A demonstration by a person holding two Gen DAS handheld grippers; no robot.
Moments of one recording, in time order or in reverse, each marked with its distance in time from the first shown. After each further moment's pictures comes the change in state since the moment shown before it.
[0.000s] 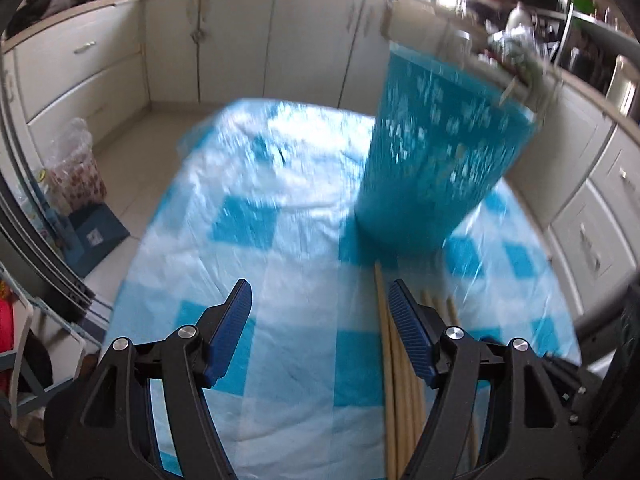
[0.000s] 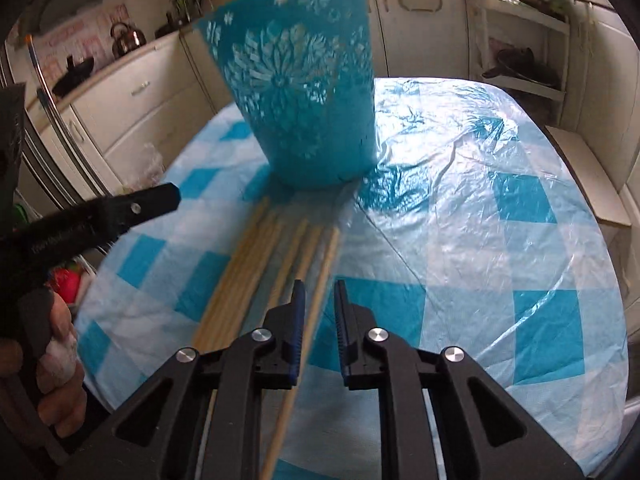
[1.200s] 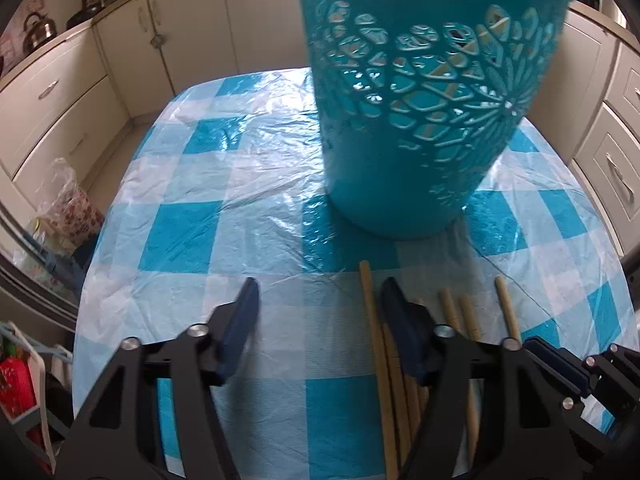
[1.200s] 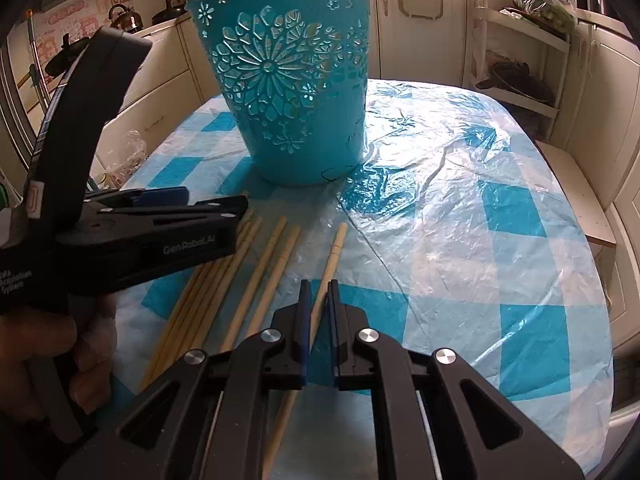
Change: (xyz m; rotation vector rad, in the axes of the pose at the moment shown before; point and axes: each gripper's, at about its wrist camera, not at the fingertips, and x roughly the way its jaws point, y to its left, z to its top) left arm 0.067 -0.048 0.007 0.209 0.095 0.070; right arm 0.004 -0.003 -0.001 -0.050 -0.009 -0.078
